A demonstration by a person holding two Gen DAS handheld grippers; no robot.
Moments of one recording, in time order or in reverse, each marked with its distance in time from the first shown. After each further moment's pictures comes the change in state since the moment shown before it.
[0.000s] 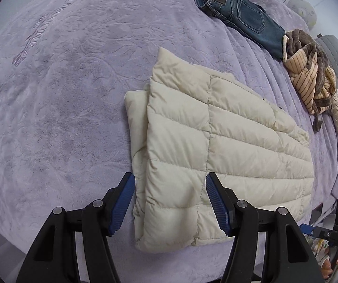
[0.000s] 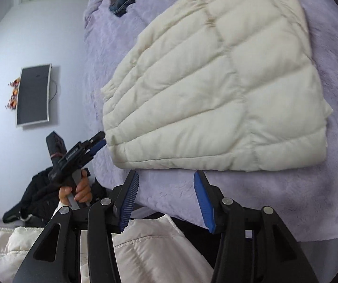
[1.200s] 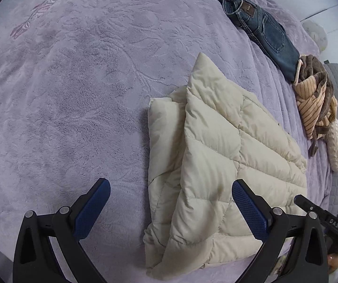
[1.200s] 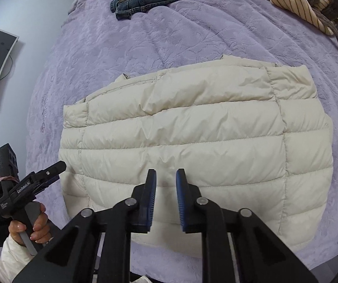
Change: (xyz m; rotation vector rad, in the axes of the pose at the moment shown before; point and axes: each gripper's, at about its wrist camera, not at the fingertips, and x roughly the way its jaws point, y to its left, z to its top) left arm 0.030 0.059 0.021 -0.160 0.020 -0.108; right arm 0.049 0.079 0.026 -0.187 -0.152 -0.488
